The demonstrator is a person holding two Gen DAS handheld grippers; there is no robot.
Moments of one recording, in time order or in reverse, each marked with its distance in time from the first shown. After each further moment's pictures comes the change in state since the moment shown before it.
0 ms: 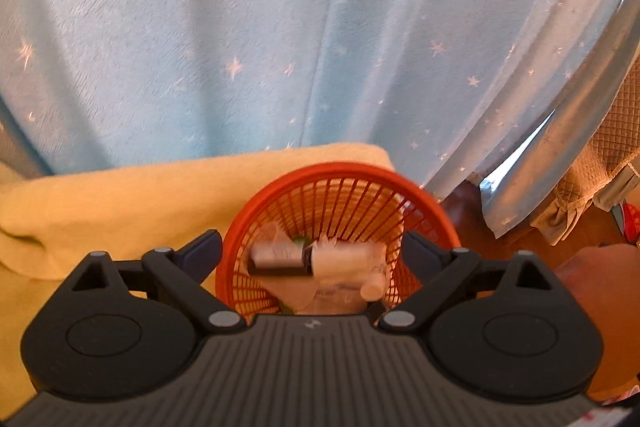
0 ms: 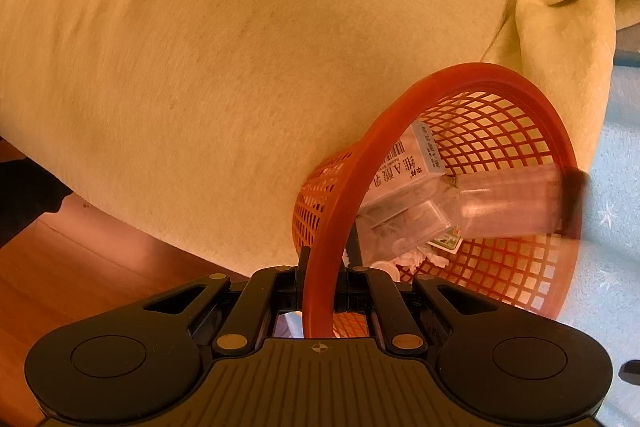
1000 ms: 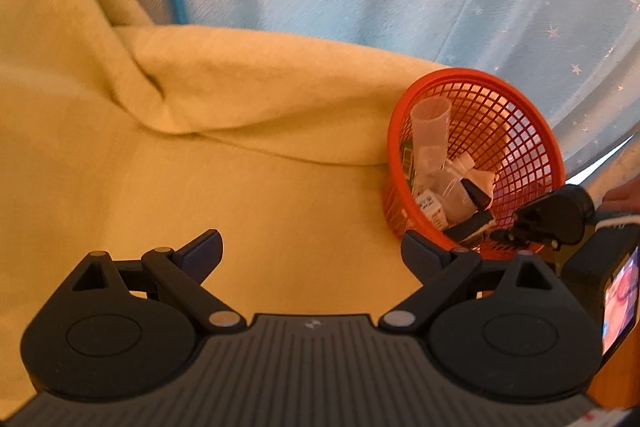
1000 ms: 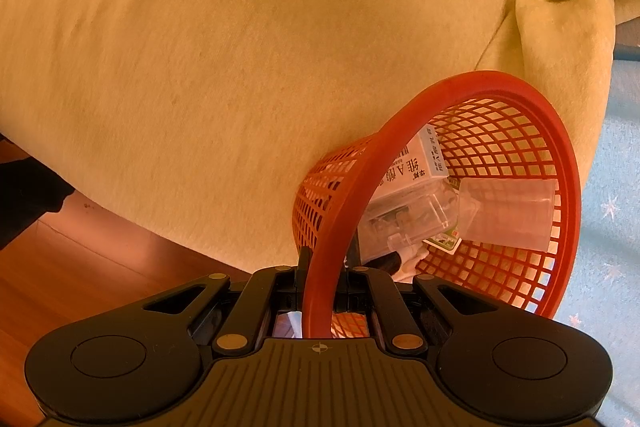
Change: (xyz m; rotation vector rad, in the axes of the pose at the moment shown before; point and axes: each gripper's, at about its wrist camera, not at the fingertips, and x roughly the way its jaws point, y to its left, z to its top) left arm -0.048 0.067 -0.116 -0.280 0.100 0.228; right arm 0.002 0.002 -0.002 0.008 0.000 0.003
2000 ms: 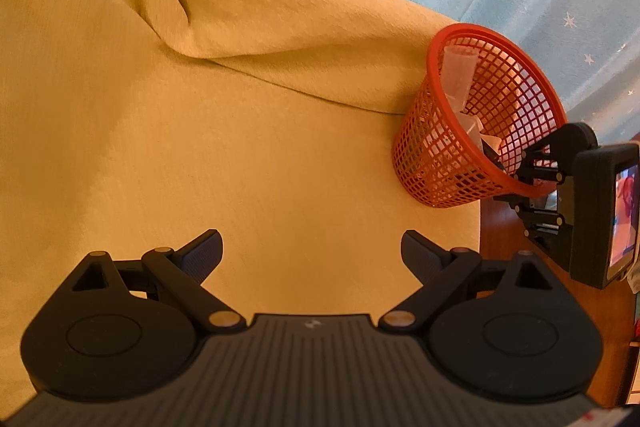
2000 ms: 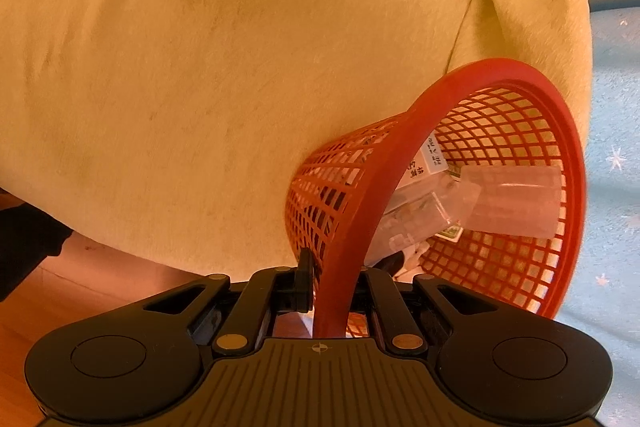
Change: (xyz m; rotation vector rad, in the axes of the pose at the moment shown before) left arm -0.008 0.013 -0.057 -0.111 0.070 -0.005; right arm 0.011 -0.003 -0.011 0.160 -0.049 0.004
